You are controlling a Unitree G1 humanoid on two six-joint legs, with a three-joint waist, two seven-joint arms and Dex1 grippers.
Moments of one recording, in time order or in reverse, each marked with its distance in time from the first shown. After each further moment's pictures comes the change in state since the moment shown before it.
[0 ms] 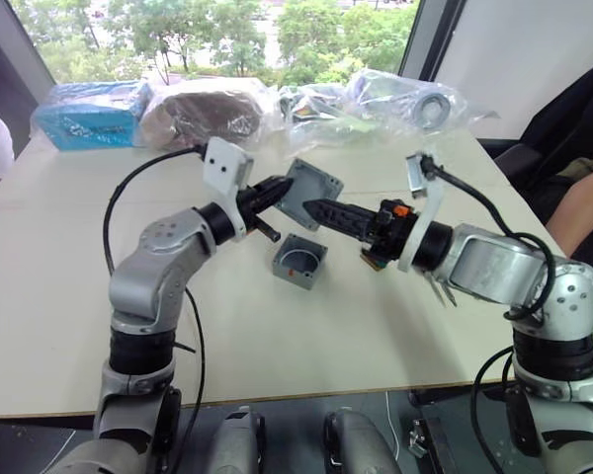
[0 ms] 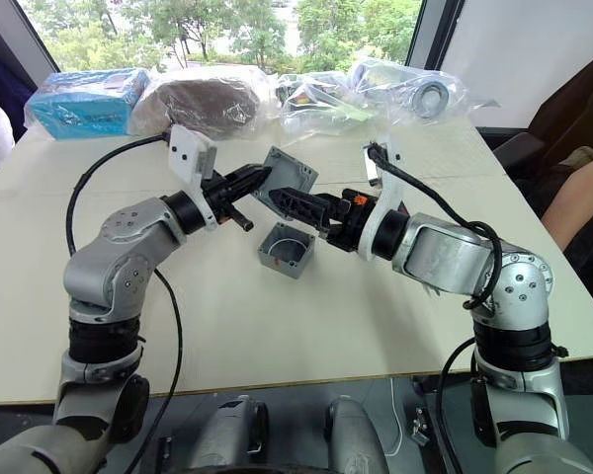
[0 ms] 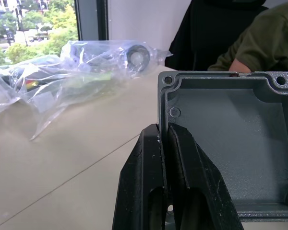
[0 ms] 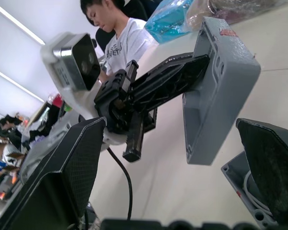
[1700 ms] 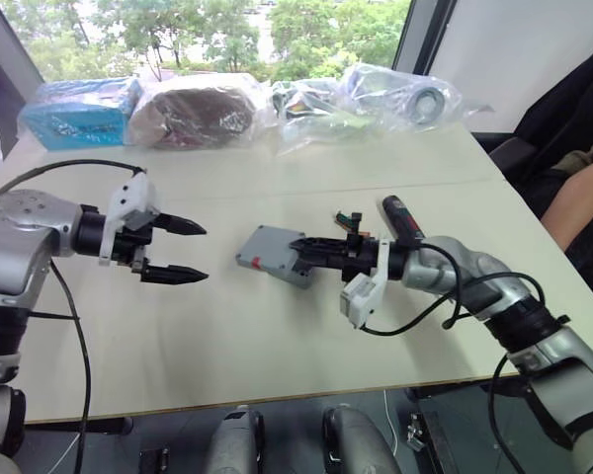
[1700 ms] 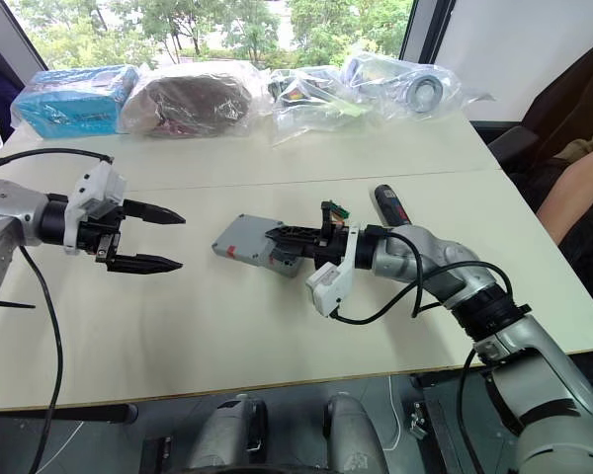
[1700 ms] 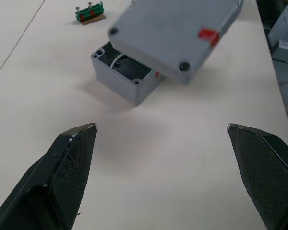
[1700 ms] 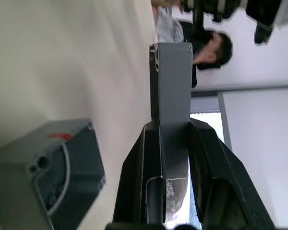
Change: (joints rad) left arm 0.015 0.741 -0.084 0.386 -0.070 -0.319 -0.938; right arm -0.150 -0.115 0.533 0.692 -2.467 -1.936 0.660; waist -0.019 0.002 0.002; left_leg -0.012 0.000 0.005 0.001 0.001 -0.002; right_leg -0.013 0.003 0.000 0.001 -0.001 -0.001
